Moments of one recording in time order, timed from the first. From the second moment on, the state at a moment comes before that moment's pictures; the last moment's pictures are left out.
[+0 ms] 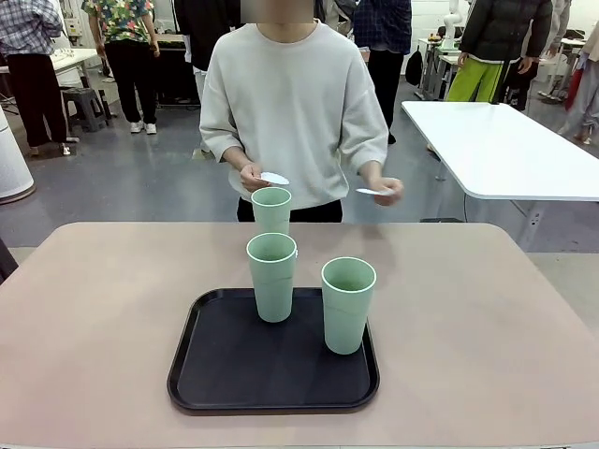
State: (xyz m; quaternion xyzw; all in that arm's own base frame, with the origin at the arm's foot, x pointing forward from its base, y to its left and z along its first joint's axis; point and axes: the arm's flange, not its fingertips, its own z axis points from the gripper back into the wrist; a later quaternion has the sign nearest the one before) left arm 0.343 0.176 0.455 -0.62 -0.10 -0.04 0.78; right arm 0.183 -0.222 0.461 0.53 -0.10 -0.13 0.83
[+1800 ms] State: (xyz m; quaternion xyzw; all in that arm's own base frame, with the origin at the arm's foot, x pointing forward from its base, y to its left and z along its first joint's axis) left arm 0.345 0.177 0.451 -0.62 -0.10 -0.04 0.78; right arm 0.245 -0.188 0.480 0.42 -0.09 -0.10 0.90
